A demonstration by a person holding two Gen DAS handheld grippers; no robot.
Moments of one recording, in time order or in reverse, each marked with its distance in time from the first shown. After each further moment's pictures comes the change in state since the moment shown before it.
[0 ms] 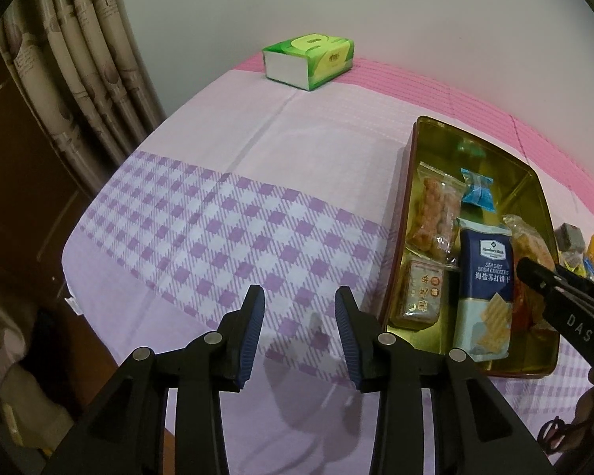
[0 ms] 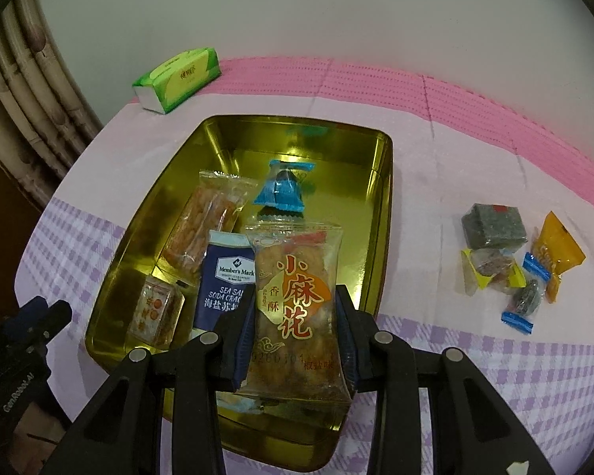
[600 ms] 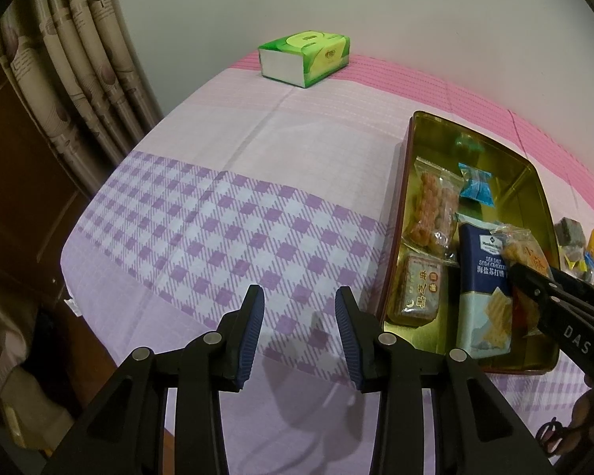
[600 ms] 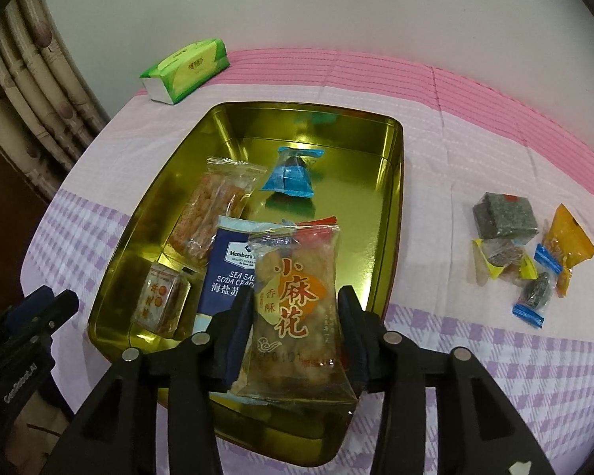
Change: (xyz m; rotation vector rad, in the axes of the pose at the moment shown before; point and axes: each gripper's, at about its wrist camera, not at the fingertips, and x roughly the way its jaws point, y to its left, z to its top) left arm 0.000 -0.001 -0.002 0.010 0.001 -0.001; right arm 0.002 0.001 -0.006 -0.008 0.014 0.035
